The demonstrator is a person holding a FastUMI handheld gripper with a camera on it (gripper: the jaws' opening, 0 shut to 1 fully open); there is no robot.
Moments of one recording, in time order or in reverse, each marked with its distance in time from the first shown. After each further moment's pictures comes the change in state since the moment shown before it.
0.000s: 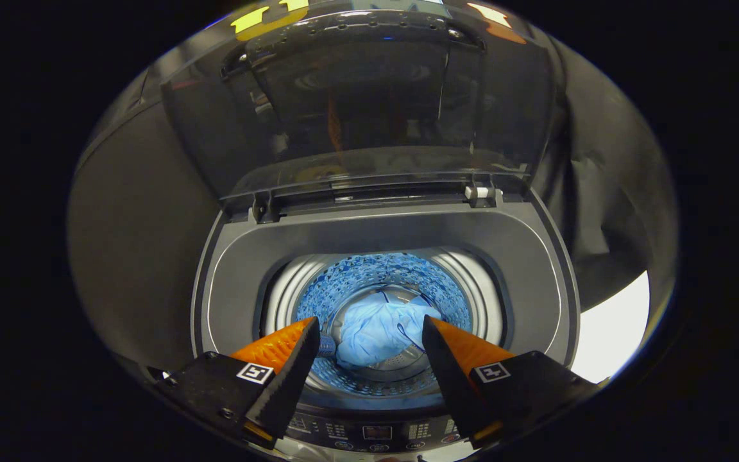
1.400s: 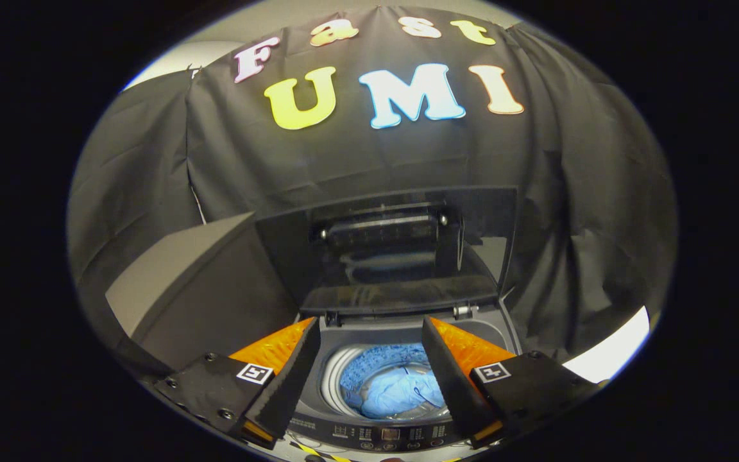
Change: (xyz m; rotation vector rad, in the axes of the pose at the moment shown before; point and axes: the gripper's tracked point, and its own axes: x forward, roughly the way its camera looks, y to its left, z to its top) arm -0.153 0.020 0.117 -0.003 -0.482 0.133
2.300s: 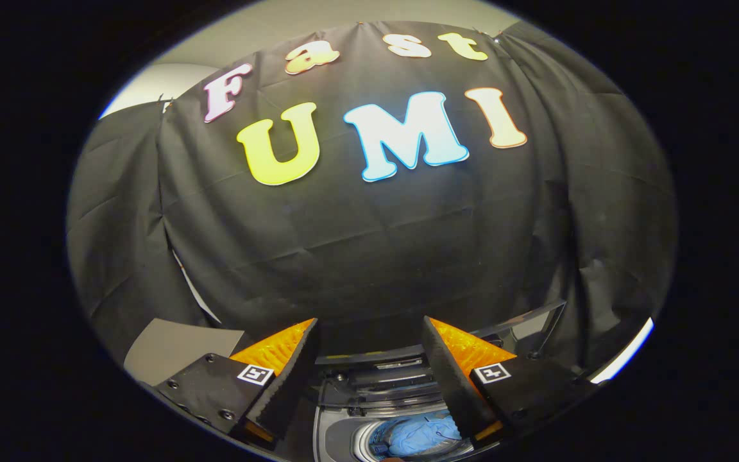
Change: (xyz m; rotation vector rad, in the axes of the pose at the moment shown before) arm 0.091 0.018 0.142 0.098 -0.129 -0.066
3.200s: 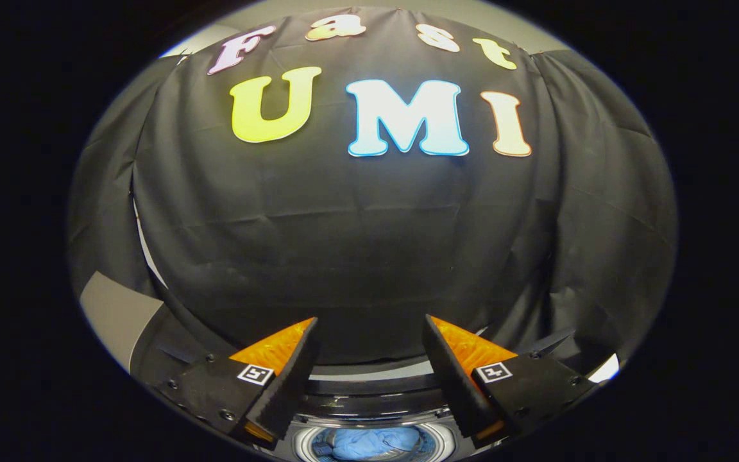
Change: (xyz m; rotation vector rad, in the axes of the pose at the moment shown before) arm 0.054 -0.034 -0.023 -0.229 0.052 -0.137
